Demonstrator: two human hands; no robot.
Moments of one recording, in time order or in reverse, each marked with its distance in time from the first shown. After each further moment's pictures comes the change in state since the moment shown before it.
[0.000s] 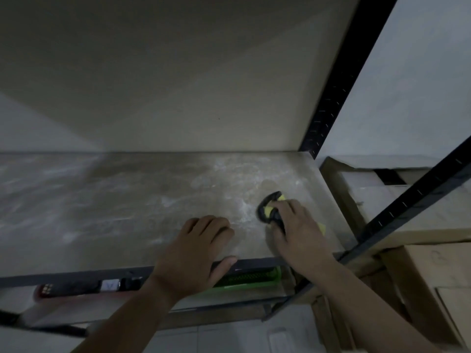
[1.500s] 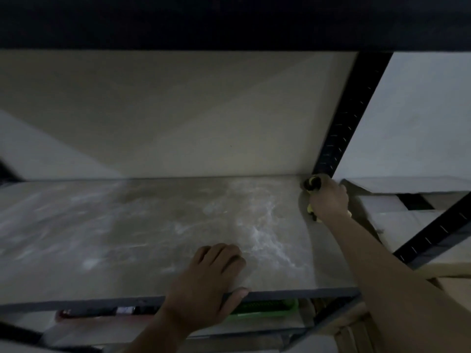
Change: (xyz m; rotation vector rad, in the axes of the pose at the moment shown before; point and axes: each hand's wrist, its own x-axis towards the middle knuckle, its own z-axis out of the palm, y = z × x) left_hand 0.003 0.000 -0.005 -0.037 0.009 0.000; right_hand 0.144 0.075 -0.009 0.005 0.118 0.525
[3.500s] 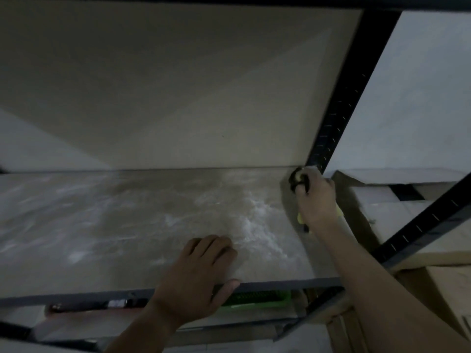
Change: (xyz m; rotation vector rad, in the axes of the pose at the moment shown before) left_hand -0.001 0.002 -0.001 0.015 -0.044 -0.030; right_hand -0.043 -0.006 0.001 0.221 0.223 -0.226
